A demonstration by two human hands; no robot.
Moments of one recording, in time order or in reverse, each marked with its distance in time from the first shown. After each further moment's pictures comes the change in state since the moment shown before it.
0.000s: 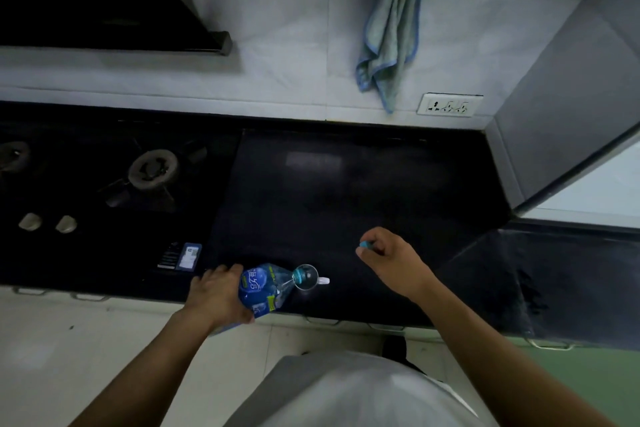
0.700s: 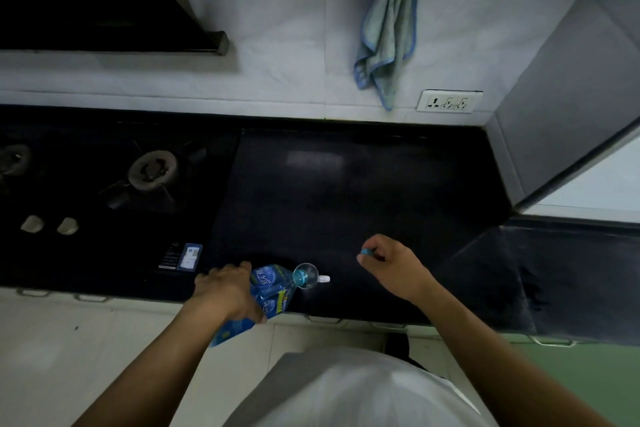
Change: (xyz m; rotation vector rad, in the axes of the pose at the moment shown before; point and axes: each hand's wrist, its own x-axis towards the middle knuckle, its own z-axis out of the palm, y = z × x) left_hand -0.009 0.026 -0.028 0.083 -0.135 -0.051; right_hand 0.001 0.016 0.005 -0.040 -0.039 0.041
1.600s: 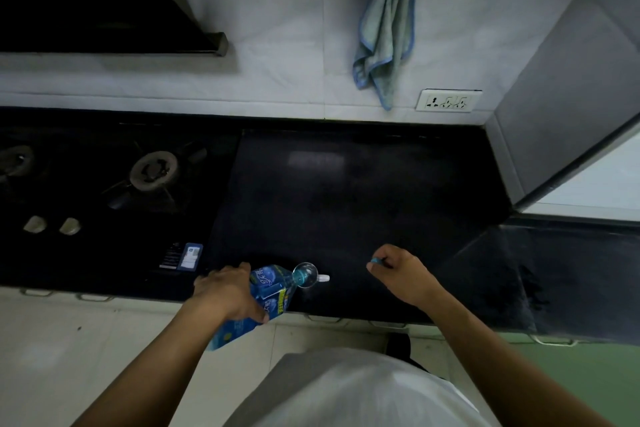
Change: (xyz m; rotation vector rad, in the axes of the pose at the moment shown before) left_hand -0.007 0.004 -0.003 -0.028 -0.021 -0.021; right_hand -0.001 0.026 0.000 -0.011 -0.033 0.101
